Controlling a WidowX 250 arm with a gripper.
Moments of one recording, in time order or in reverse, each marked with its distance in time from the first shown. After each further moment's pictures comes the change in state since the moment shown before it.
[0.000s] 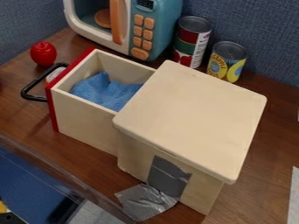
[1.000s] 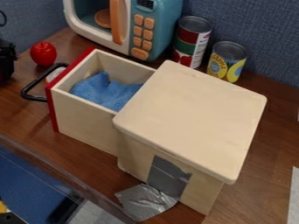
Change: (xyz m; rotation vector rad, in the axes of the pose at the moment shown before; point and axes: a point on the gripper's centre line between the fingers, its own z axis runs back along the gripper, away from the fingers) arm 0.019 -0.002 -0.042 0.053 0.019 0.328
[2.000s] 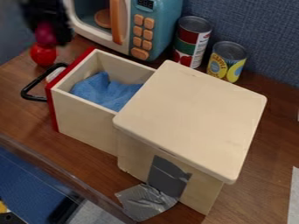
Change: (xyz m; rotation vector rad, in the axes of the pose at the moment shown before) arm 0.012 -0.140 0.083 -0.168 -0.156 -0.599
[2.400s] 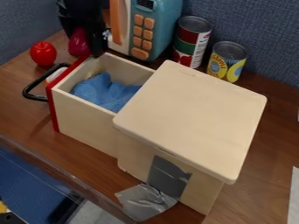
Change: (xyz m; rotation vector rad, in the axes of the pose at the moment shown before) arm -0.003 -0.067 0.016 -0.048 -0.008 -0.169
